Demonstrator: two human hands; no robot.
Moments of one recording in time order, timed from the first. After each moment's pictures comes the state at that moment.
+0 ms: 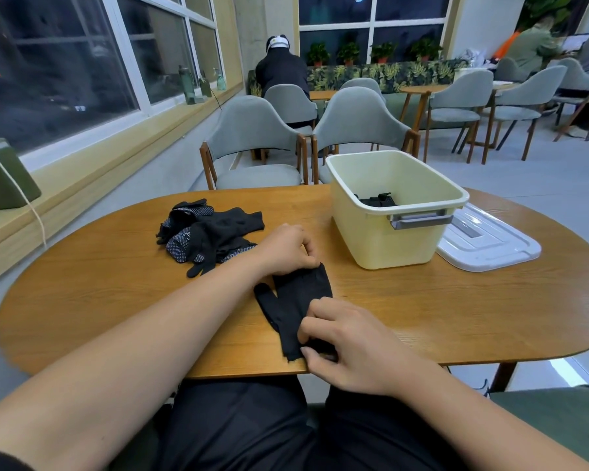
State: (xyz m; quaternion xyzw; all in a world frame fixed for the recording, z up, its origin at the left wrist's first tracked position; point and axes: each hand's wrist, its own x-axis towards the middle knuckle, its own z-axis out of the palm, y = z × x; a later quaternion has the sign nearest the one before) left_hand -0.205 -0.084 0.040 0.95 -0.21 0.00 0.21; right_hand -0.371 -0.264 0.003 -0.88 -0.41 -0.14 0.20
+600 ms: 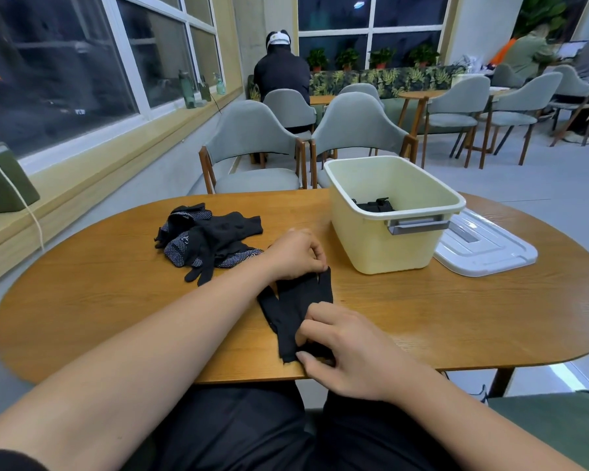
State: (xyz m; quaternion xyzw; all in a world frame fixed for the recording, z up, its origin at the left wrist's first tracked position) left_hand -0.205 -0.103 0.041 0.95 -0.21 -0.01 0.23; right_hand -0.370 -0.264 0.001 -0.88 -0.40 -0.13 0.22
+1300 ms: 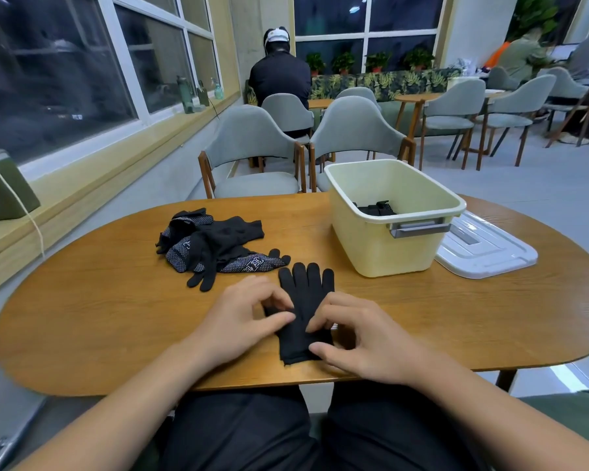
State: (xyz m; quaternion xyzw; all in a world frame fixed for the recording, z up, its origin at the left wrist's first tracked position) left_hand -0.327 -0.012 0.018 0.88 -0.30 0.11 0.34; right_hand -0.356 -0.283 0.009 -0.86 -0.35 -0.07 0.35
